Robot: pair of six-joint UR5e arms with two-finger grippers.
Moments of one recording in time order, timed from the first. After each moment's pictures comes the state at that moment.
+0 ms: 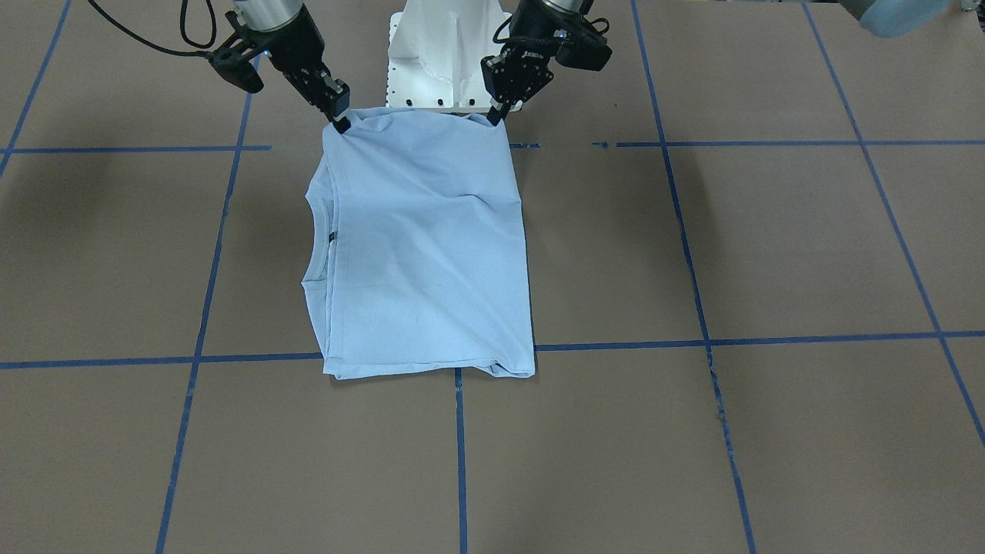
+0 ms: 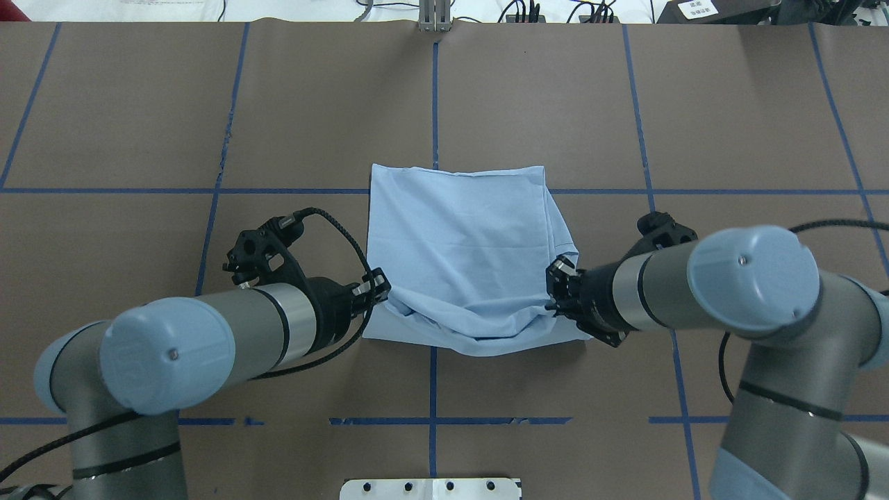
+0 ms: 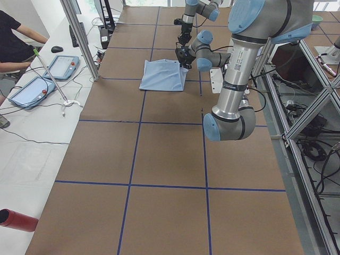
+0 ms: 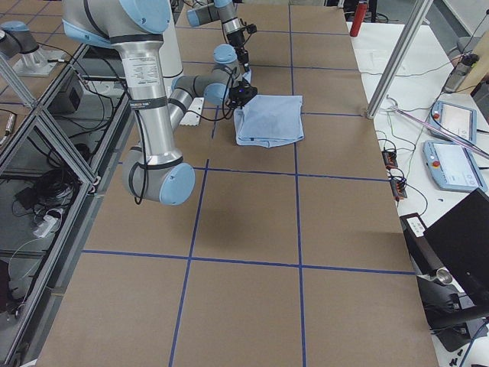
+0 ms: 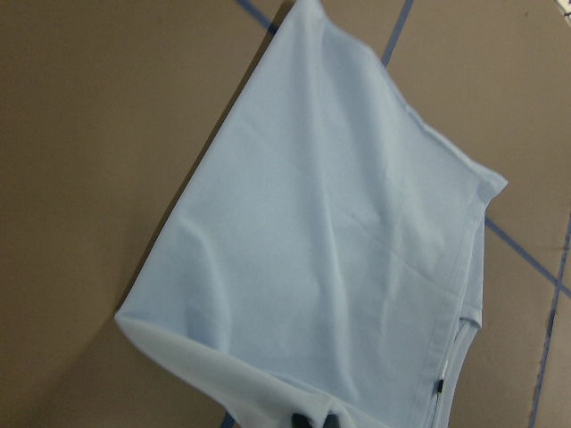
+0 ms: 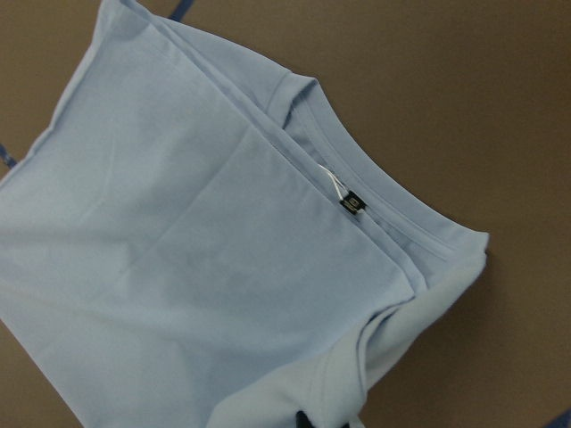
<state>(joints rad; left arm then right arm) -0.35 -2.02 -2.07 -1.85 -1.46 -1.82 0.51 -1.28 2.11 -1.37 1.84 2.12</state>
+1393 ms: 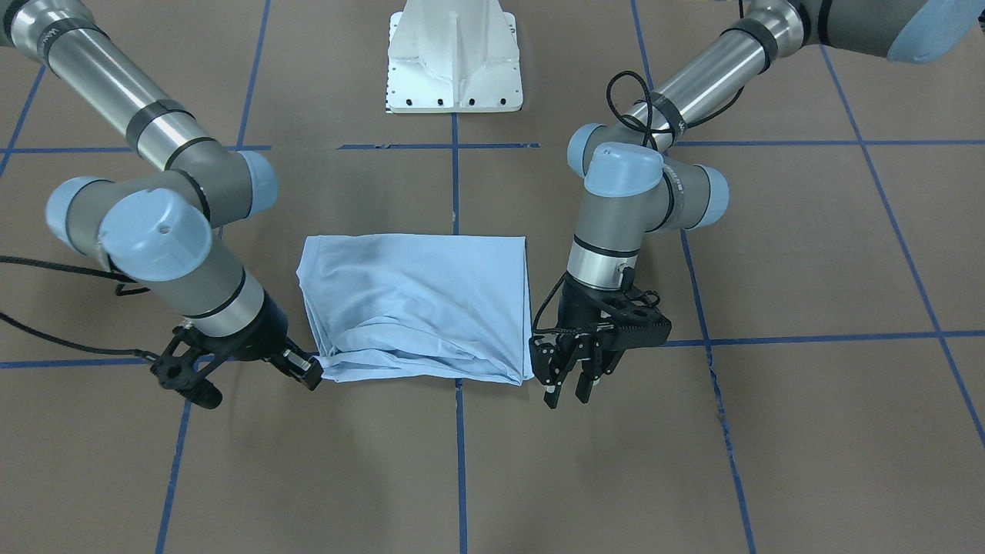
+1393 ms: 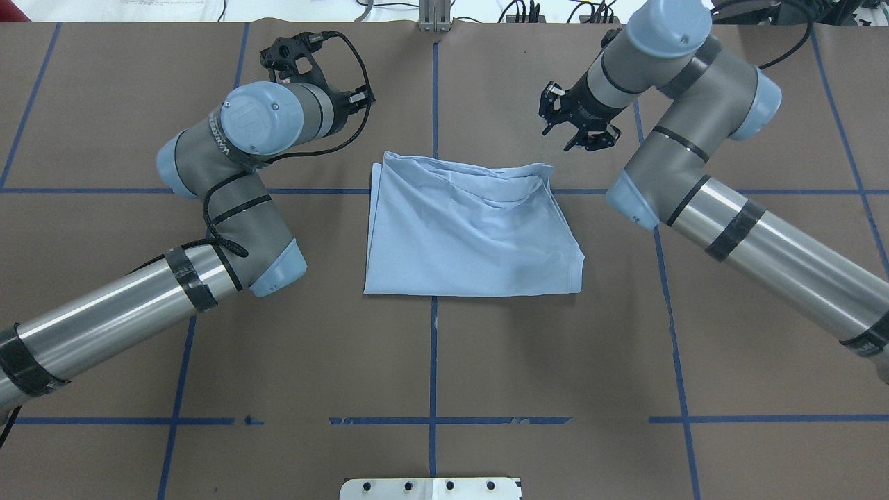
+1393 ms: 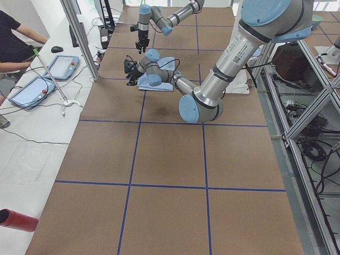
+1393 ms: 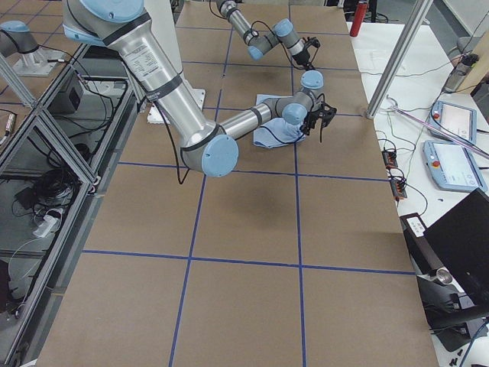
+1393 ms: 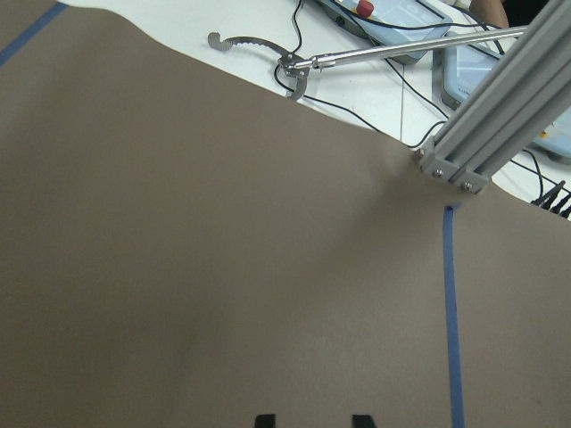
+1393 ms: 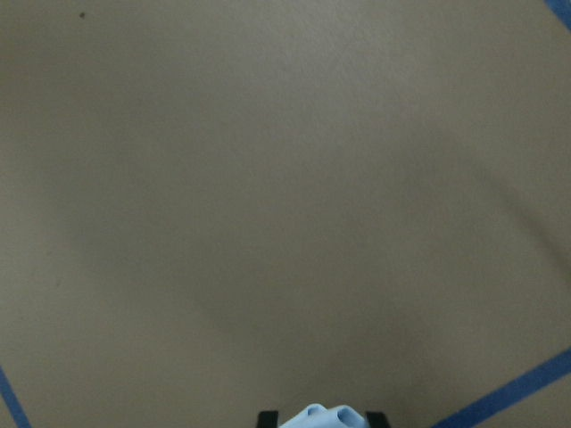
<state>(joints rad) -0.71 -2.31 -1.28 -2.29 -1.53 -1.43 0.90 -0.90 1.30 -1.11 2.14 1.59</state>
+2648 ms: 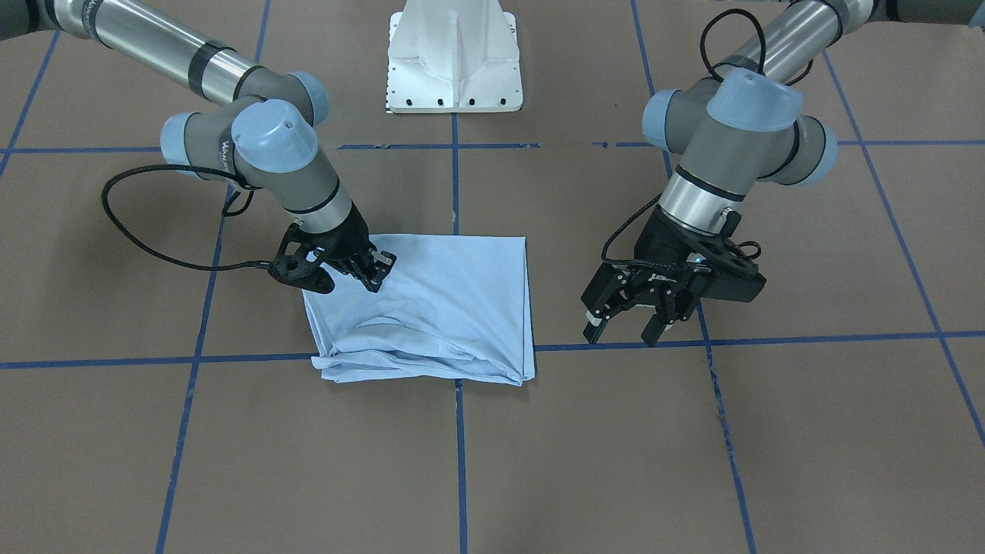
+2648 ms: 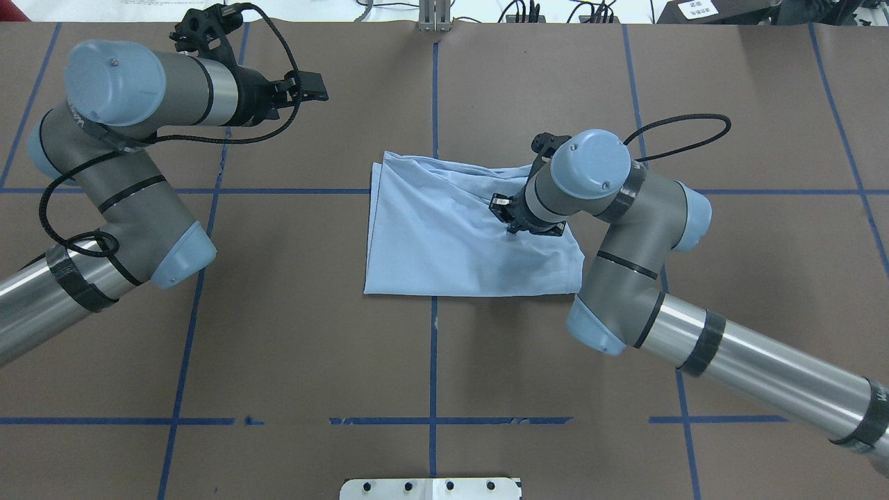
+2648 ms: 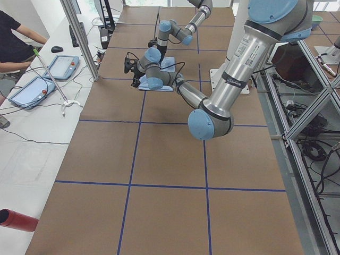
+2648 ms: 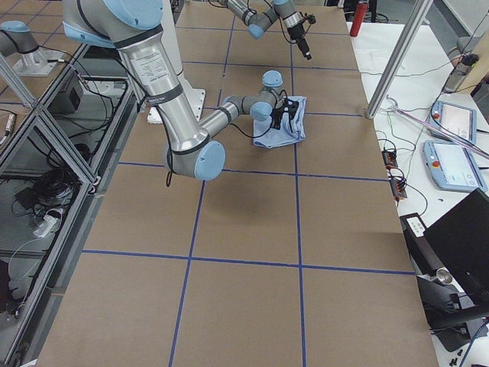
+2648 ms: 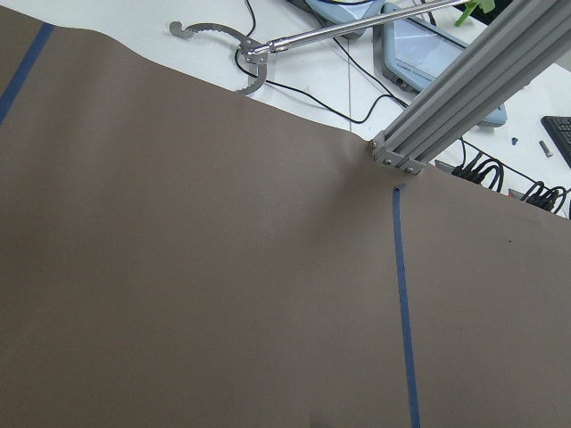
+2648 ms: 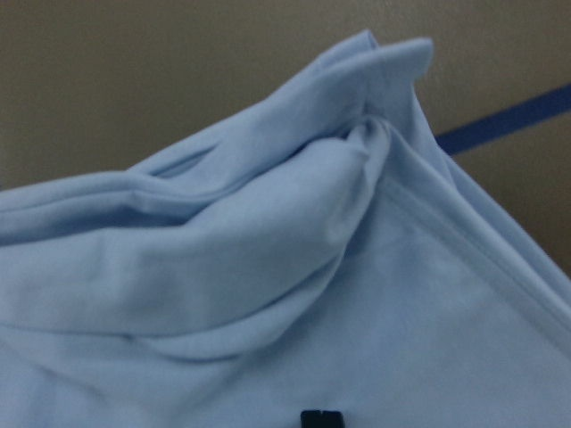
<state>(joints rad) -0.82 -2.11 -1.55 -2.30 -1.77 -1.36 0.63 -0.95 1.41 -1.16 1.87 1.49</state>
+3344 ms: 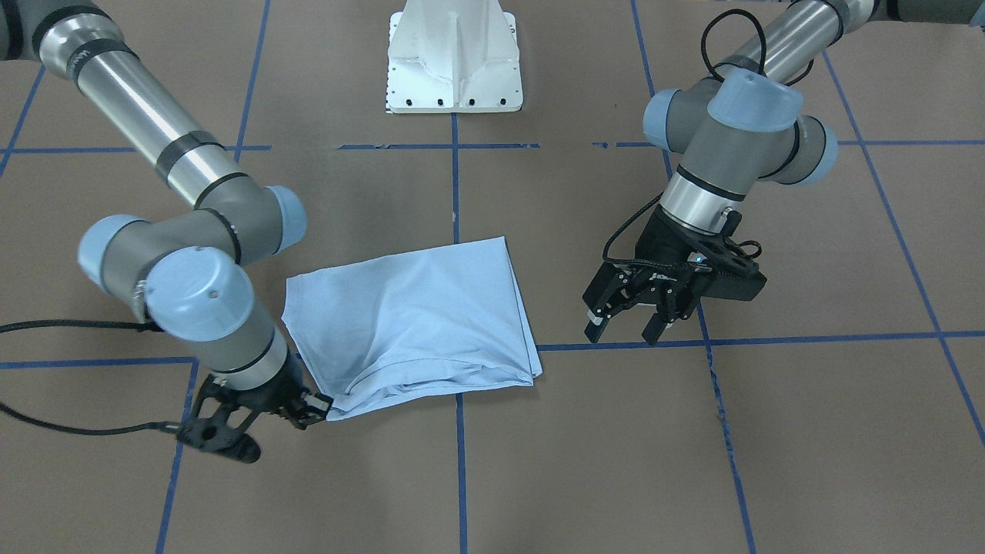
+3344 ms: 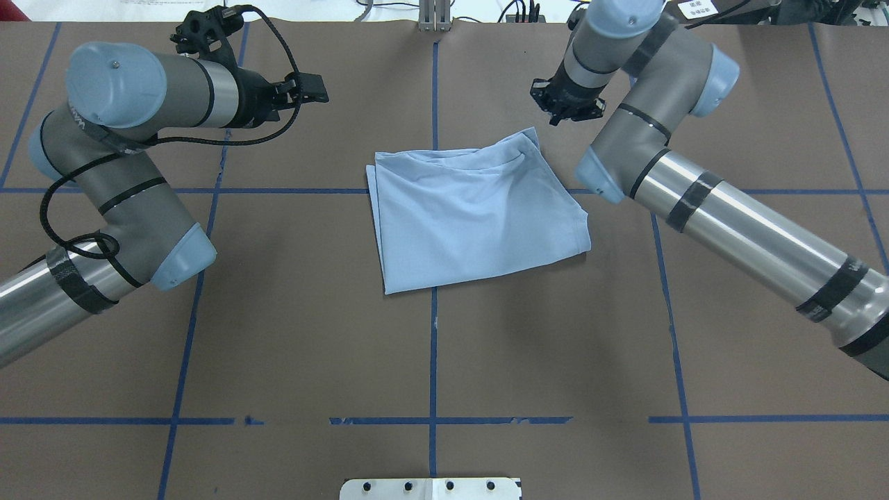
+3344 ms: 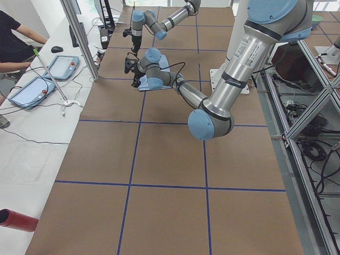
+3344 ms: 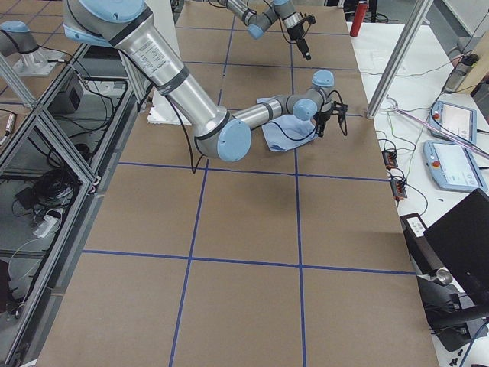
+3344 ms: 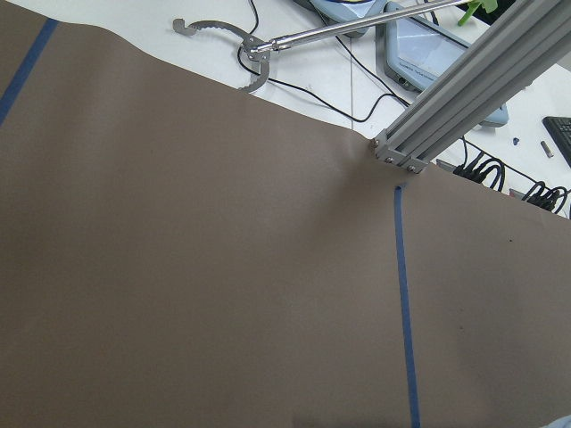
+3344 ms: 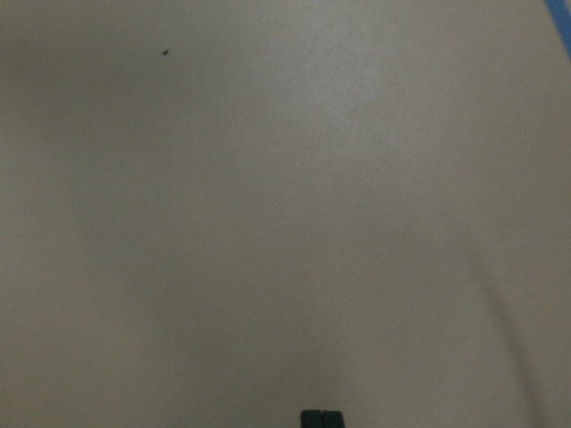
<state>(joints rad) -0.81 -2.10 -1.55 -2.30 -1.77 -1.35 0.92 -0.78 1.09 -1.16 2.05 1.23</state>
